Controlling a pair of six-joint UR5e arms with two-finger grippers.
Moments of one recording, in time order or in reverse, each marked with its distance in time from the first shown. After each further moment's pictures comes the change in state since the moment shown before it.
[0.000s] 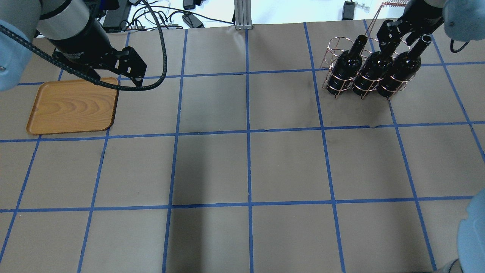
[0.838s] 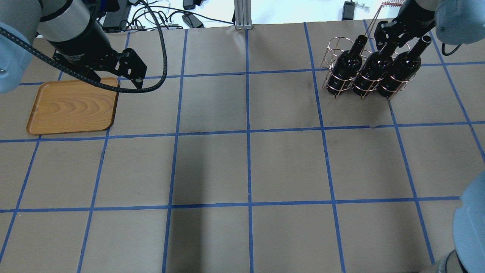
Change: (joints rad) left arm 0.000 0.004 -0.005 0.000 -0.002 0.000; right arm 0.001 0.029 0.001 -0.045 0.002 0.024
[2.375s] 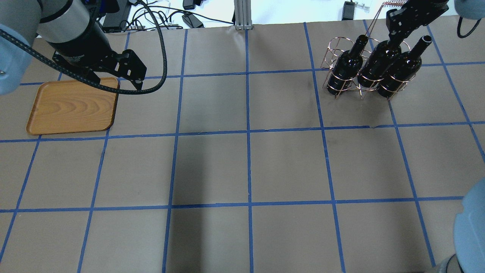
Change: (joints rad) left arm 0.000 0.004 -0.005 0.000 0.003 0.000; right arm 0.006 -0.023 -0.140 0.202 -0.036 -0.064
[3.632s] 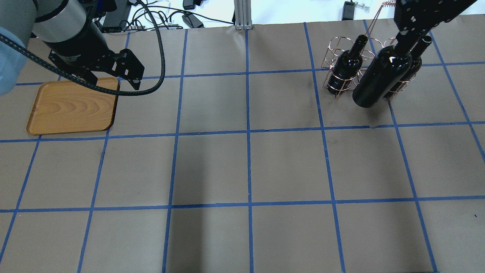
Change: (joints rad) left arm 0.003 0.014 0.000 -0.001 0.007 0.006; right arm 0.123 -0.231 -0.045 0.398 0.017 0.135
